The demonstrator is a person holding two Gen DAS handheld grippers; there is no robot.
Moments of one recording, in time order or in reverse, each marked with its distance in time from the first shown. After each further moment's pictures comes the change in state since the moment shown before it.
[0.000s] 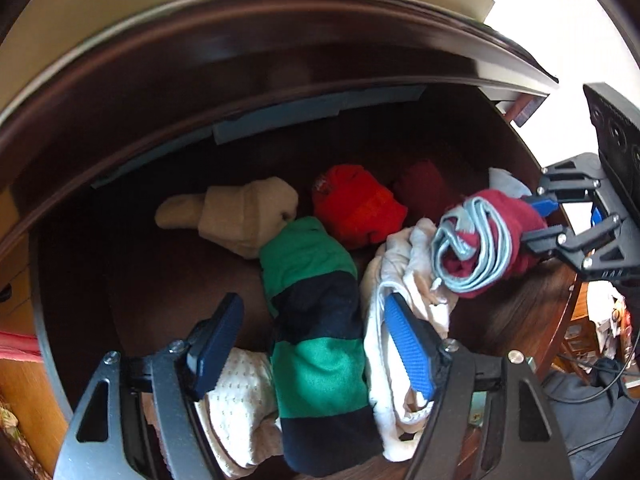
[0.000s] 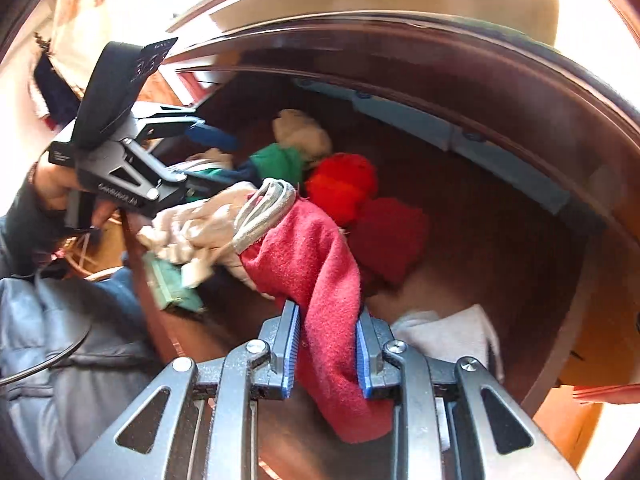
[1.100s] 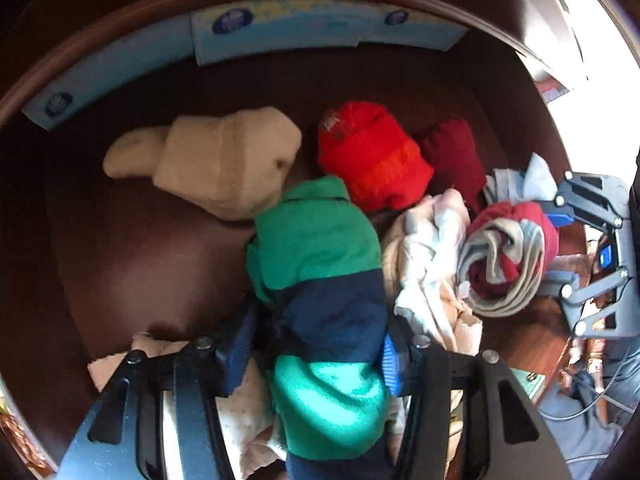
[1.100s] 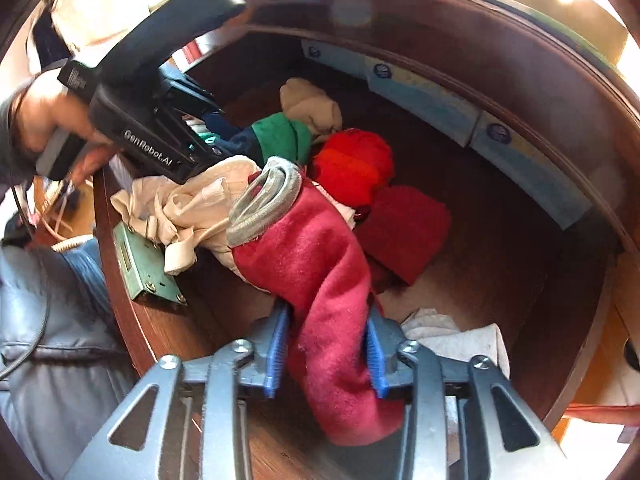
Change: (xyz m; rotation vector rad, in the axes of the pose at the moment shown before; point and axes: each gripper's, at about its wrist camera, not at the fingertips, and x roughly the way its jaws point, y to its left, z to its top) left arm 0.042 0.006 0.009 -0.098 0.240 -0.075; right arm 0.037 0.022 0.013 -0.111 0.076 -0.081
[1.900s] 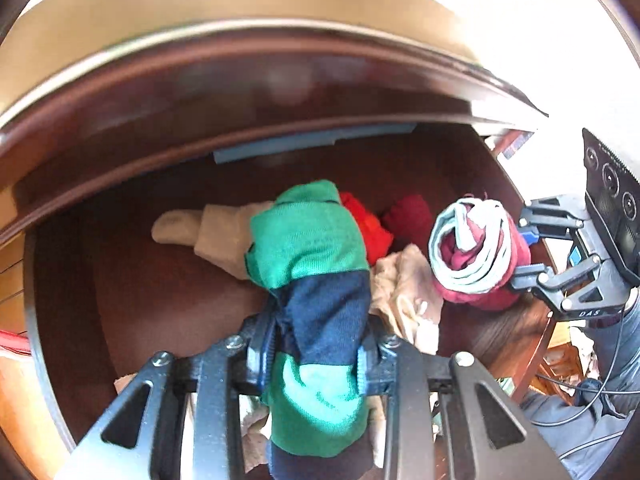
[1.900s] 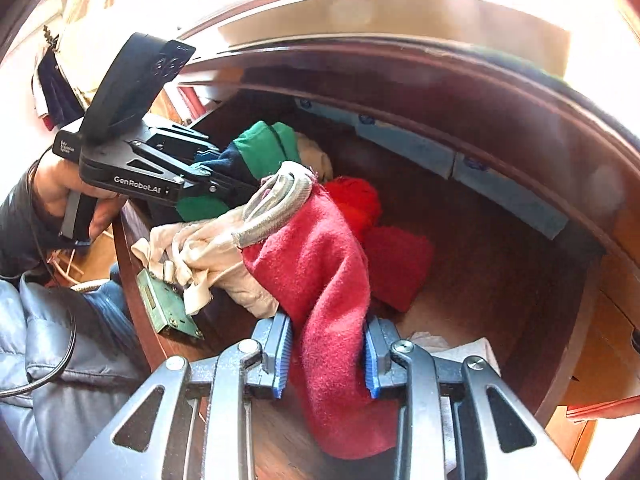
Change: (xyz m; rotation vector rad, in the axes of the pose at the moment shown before) left arm -0.091 -0.004 -0.052 0.060 -0.355 0.002; right arm -0.014 -0.009 -0.001 0.082 -0.186 0.040
